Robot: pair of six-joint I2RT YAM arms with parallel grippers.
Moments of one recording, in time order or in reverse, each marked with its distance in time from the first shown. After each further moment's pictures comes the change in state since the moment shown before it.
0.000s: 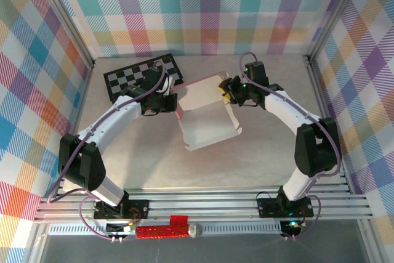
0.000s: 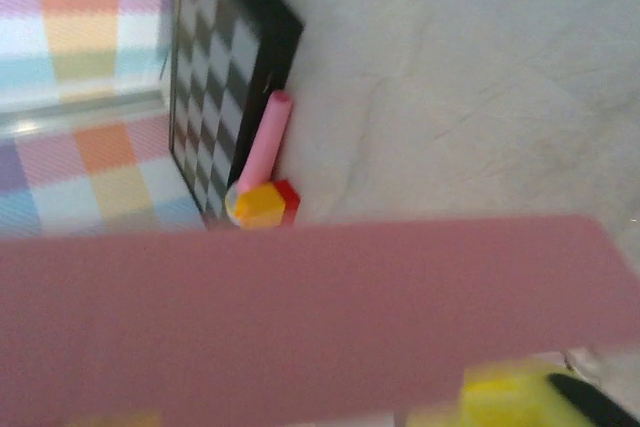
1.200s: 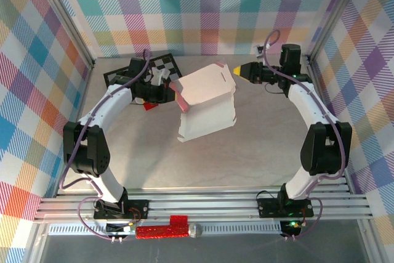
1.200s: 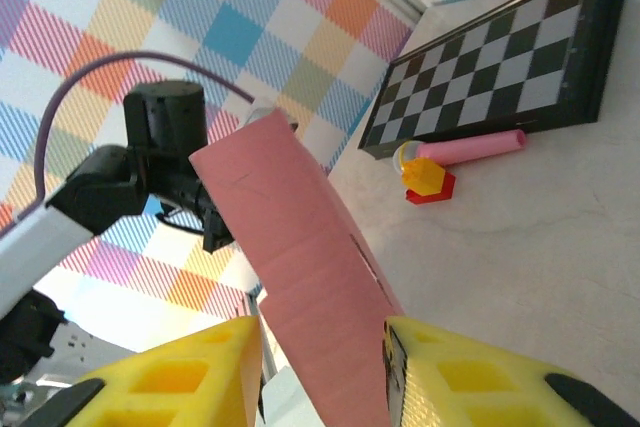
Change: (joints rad) left arm 0.211 0.135 0.094 0.017 0.572 0.136; right arm -0.258 -0.004 0.116 0.085 -0.684 -0.684
